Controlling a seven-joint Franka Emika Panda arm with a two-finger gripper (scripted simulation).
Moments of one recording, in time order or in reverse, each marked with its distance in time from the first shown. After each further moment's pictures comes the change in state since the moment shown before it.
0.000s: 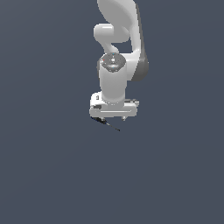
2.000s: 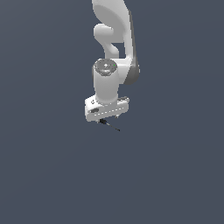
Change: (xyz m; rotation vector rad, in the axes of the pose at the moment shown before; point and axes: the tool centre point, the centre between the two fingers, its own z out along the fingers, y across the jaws) arm -0.018 0.029 0.027 -0.025 0.005 -0.298
